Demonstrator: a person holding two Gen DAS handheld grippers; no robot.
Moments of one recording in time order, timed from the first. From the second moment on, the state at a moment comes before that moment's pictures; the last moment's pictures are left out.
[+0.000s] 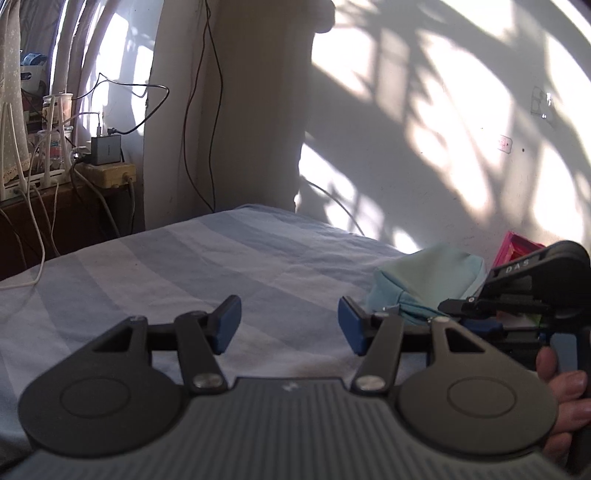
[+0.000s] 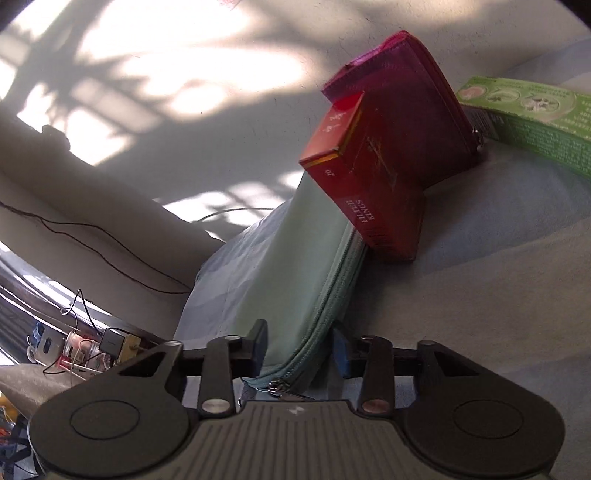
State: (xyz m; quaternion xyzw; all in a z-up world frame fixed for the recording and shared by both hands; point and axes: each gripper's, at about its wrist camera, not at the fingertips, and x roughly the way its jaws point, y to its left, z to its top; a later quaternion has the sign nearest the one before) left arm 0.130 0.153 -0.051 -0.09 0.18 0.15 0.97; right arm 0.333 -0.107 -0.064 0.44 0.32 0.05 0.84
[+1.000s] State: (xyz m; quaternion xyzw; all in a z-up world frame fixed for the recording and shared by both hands) left arm 0.112 0.075 -0.034 0.00 0.24 -0.11 0.96; right arm -0.004 -0.202 -0.044 0.33 0.34 0.08 0.88
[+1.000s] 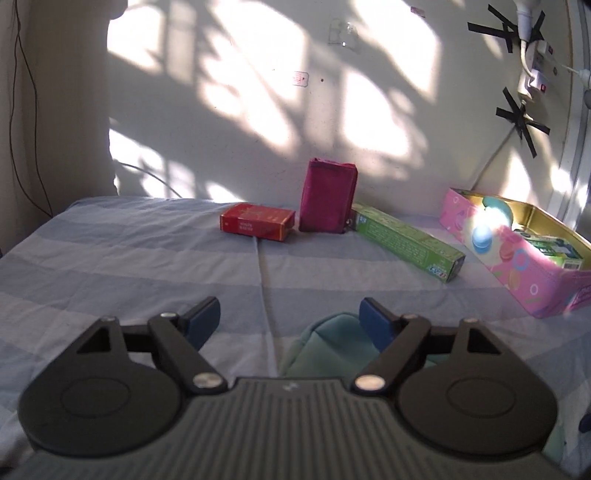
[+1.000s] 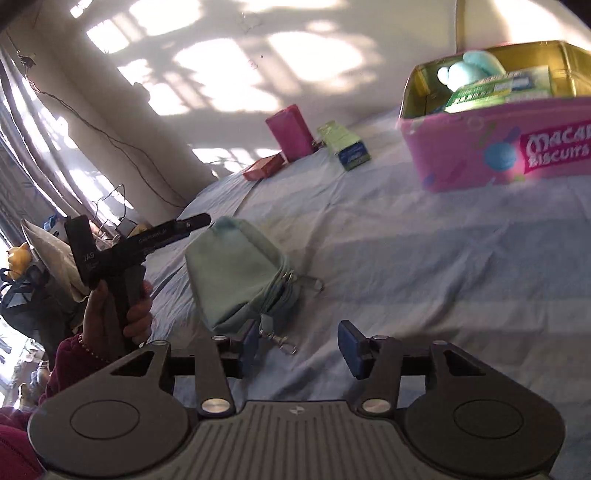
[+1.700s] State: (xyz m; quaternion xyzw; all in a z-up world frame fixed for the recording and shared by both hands) left arm 0.101 0.037 0.007 -0.10 0.26 -0.22 0.94; right arm 0.001 -0.229 -0.007 0.30 0.21 0.07 0.93
